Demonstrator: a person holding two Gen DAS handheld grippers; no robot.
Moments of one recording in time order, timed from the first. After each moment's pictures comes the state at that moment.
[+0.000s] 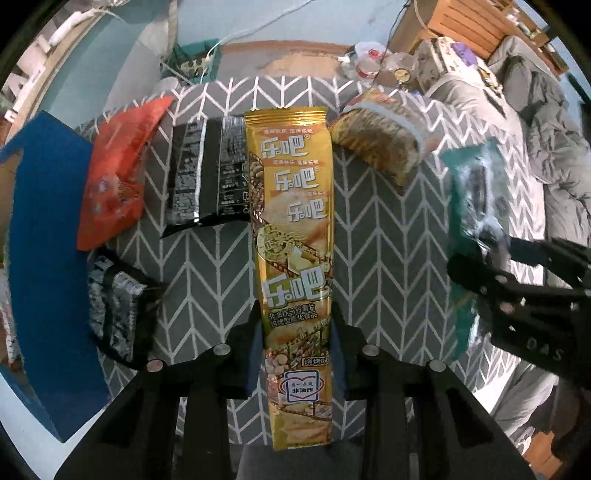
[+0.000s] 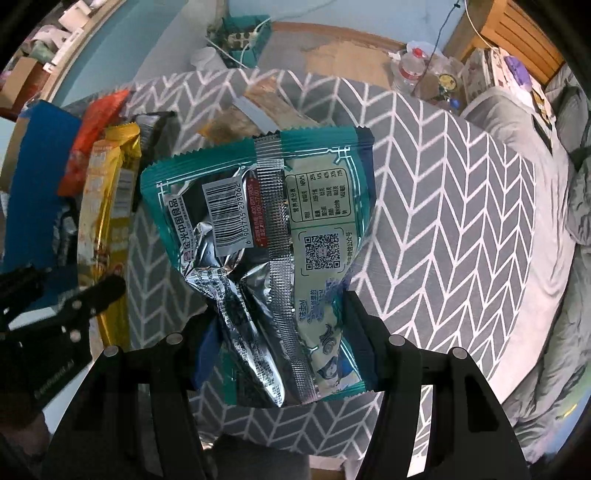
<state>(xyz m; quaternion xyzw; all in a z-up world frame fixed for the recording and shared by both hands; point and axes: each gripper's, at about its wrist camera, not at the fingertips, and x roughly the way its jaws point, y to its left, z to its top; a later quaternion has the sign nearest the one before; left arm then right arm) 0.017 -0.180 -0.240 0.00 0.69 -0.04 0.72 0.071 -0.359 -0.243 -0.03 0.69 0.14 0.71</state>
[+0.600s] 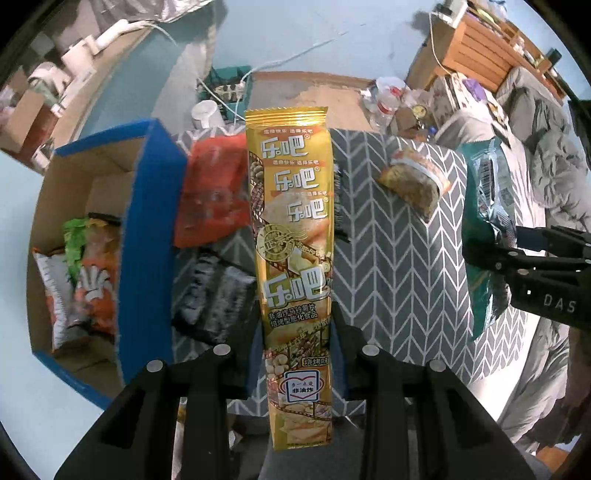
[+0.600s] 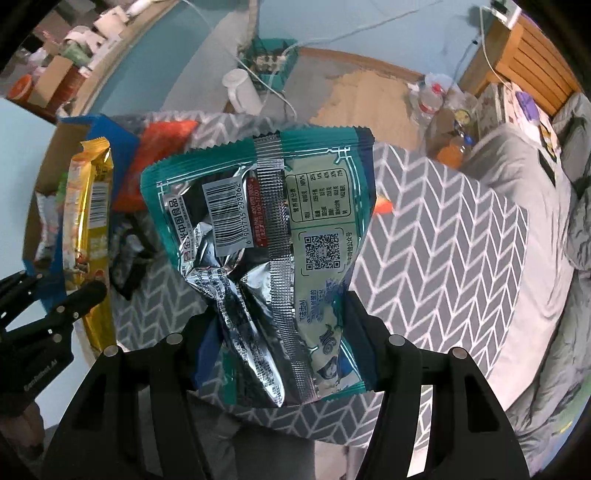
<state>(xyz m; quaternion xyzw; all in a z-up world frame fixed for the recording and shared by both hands) 0.006 -0.106 -0.164 -0.01 0.65 0.00 0.76 0.075 -0.298 -0.172 -0.04 0.66 0.18 0.73</state>
